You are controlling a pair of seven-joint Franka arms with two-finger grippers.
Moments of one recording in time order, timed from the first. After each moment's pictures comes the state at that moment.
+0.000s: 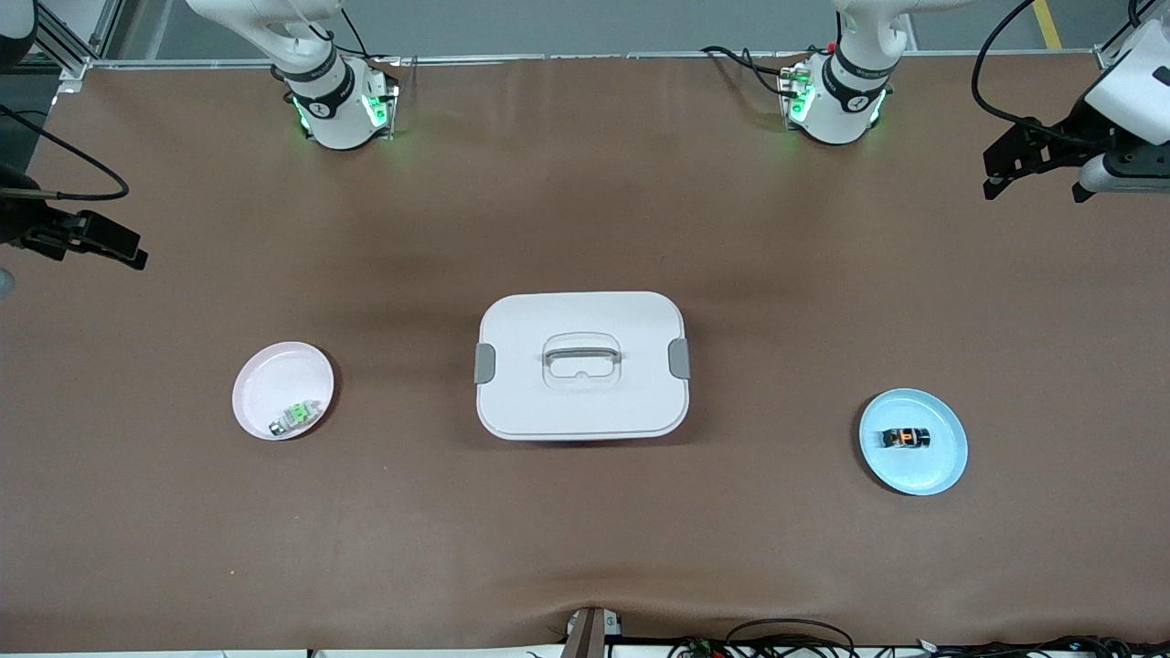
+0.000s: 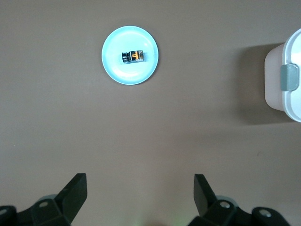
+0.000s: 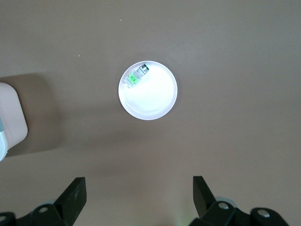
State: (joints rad) left arm 0.06 -0.16 -0.15 -1.69 0.01 1.55 0.00; right arm -0.01 0.06 -0.02 -1.48 -0.01 1.47 0.11
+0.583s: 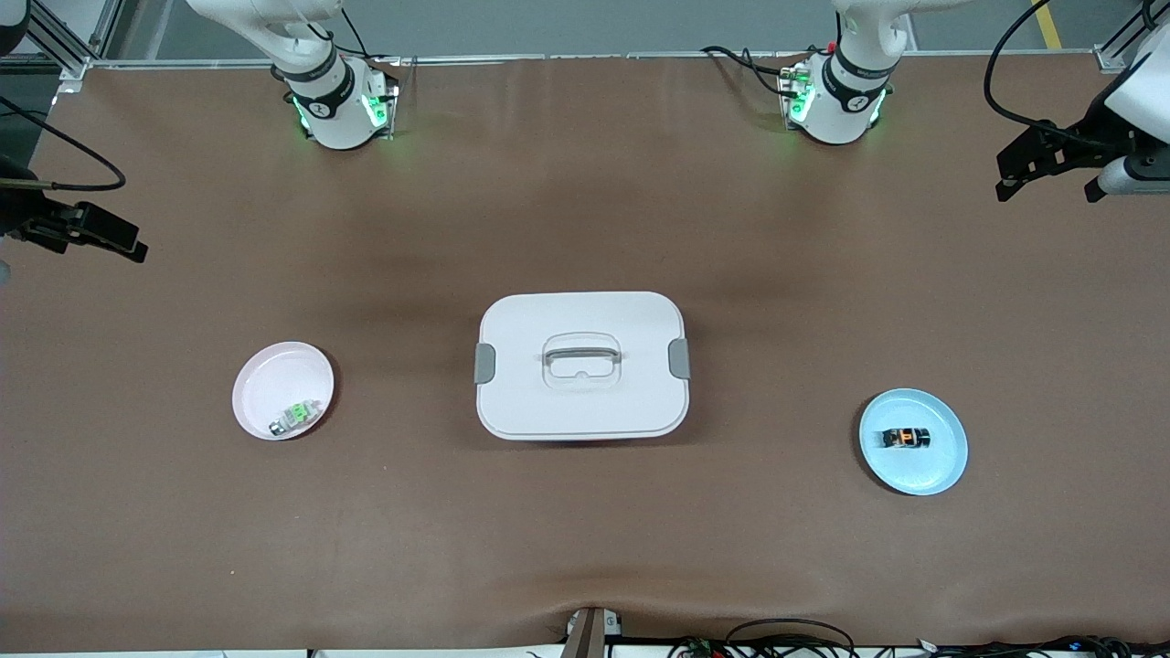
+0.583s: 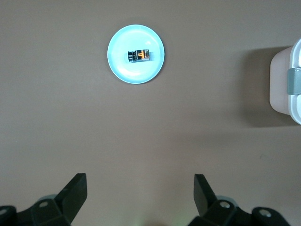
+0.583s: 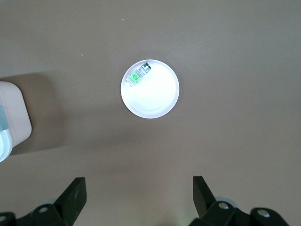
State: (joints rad) left arm 0.09 -0.16 -0.15 -1.69 0.01 1.55 0.00; right arm -0.01 0.04 -0.01 -1.48 0.00 1.47 0.11
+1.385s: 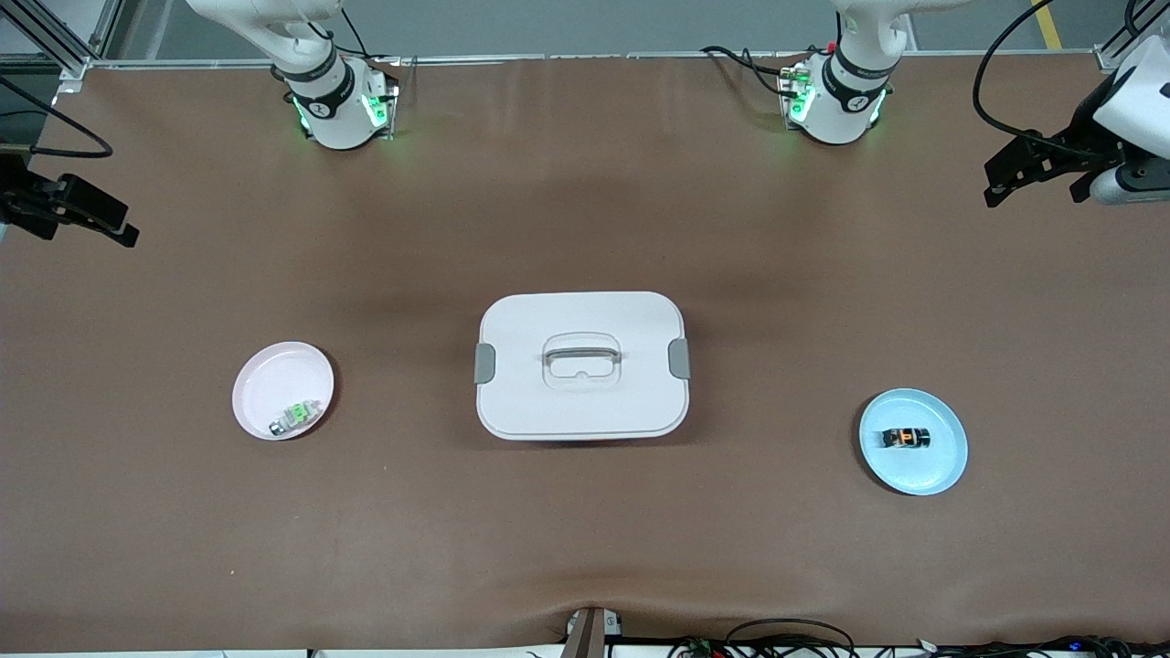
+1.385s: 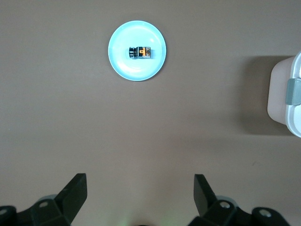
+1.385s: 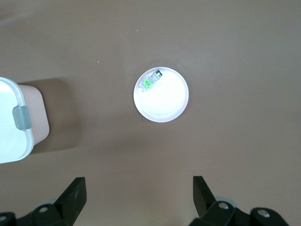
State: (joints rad) left arm 0.08 -0.15 -0.15 -1.69 0.01 1.55 -0.10; right arm 0.00 0.03 0.00 -1.43 0.04 1.44 0.13
